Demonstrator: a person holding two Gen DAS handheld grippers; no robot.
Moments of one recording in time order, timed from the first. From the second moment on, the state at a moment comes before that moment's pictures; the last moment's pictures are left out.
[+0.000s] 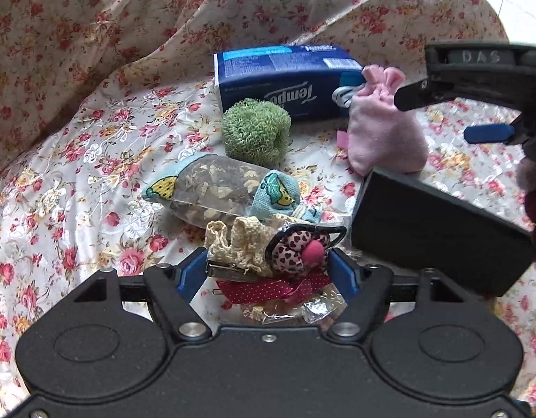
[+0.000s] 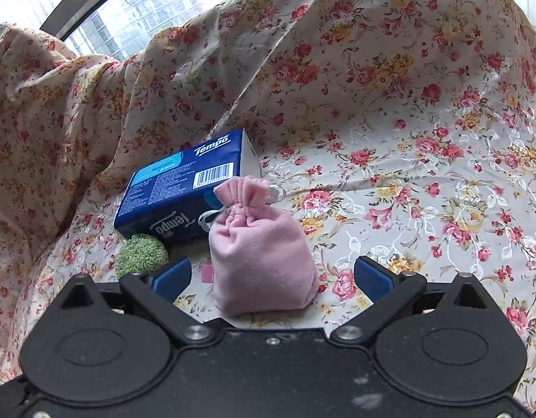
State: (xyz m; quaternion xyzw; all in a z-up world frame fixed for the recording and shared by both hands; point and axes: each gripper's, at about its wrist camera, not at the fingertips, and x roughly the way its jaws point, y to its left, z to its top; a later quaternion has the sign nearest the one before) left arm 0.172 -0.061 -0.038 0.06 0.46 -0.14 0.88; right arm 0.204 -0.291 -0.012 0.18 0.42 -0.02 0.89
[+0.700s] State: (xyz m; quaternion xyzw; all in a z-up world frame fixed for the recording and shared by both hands) left arm 0.173 -0.068 -0.004 0.03 0.46 -0.15 0.88; right arm 0.210 -0.300 -0.014 0.21 0.43 -0.01 0.88
